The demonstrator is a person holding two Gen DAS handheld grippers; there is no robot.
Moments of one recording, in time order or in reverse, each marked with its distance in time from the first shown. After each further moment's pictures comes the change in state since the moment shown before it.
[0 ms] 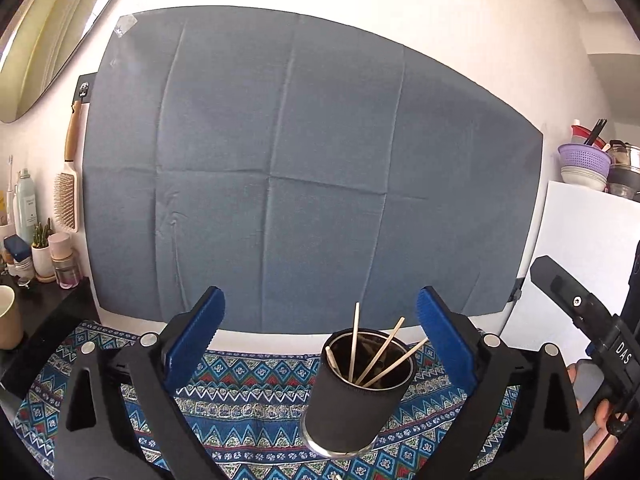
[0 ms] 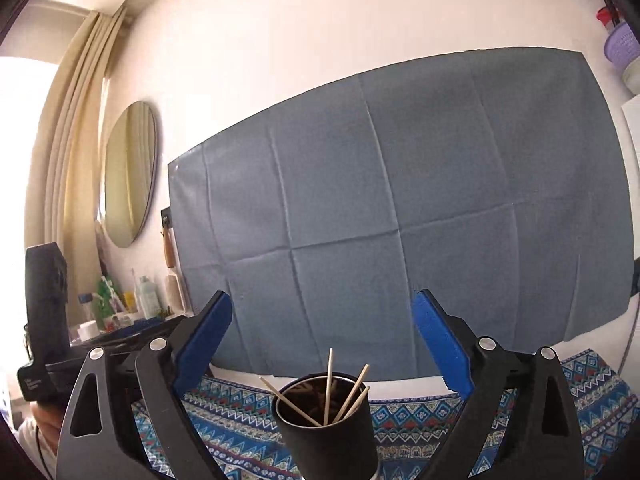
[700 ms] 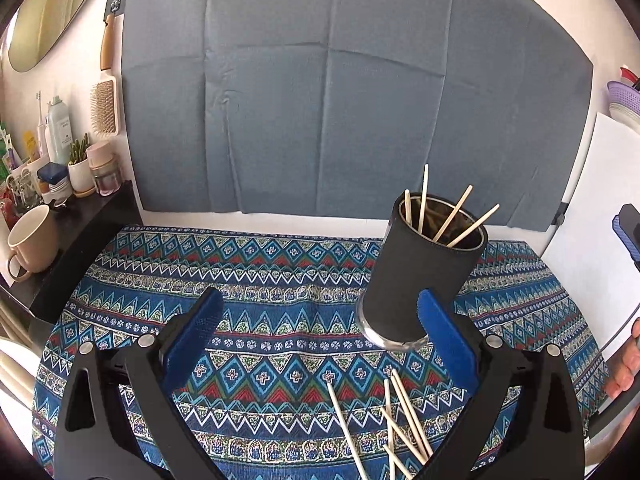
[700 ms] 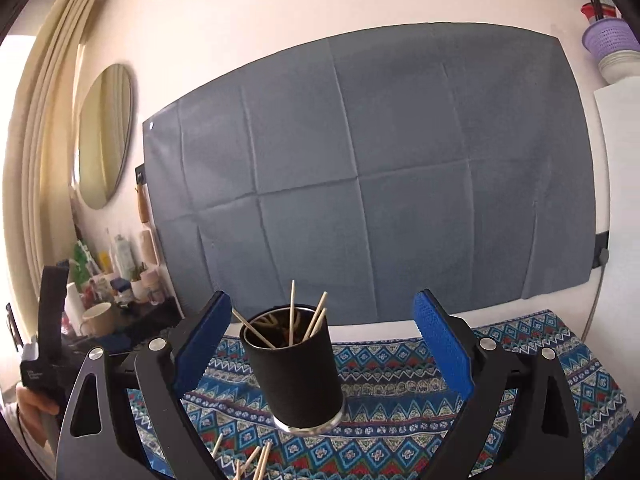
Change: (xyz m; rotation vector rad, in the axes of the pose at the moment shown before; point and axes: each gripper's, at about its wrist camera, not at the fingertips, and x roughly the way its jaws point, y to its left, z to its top) left arm 0.004 0.035 -0.068 -0.004 0.353 0.158; right arm -0.032 -0.010 -0.031 -0.015 0.156 -0.126
